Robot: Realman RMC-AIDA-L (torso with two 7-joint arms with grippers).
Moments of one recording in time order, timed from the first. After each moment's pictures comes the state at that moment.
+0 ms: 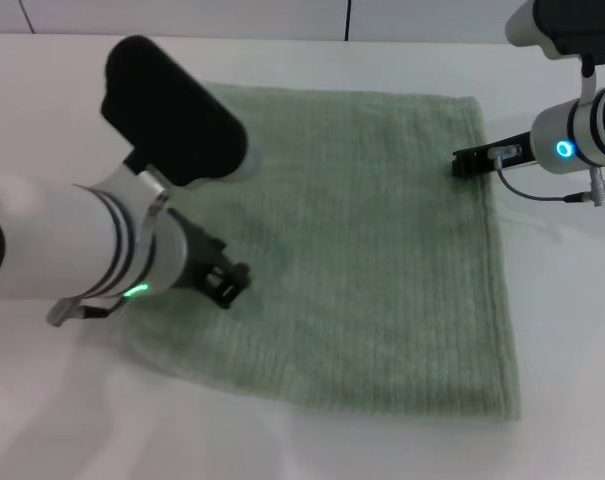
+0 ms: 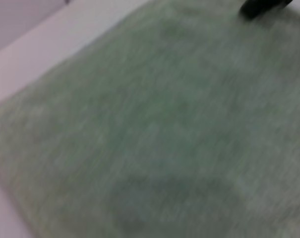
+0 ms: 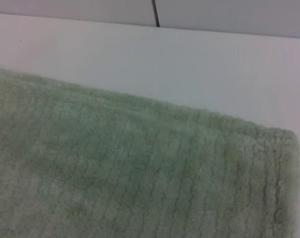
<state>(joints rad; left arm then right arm) -0.23 -2.06 -1.17 -1.79 2.89 -1.25 0.18 0.82 2.06 1.84 0.60 -2.48 0.78 -0.43</state>
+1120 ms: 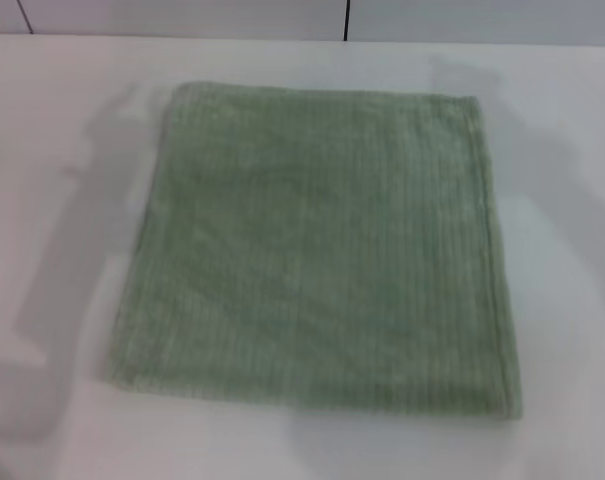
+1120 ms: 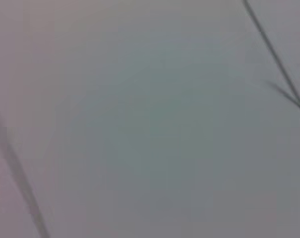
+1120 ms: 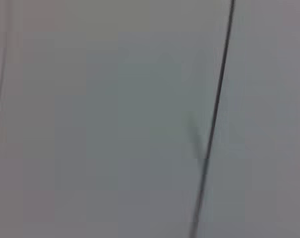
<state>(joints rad) 0.08 -2.07 -1.37 -1.61 2.87 0.21 0.45 0.29 2.08 1.48 1.59 -2.15 0.25 -0.88</state>
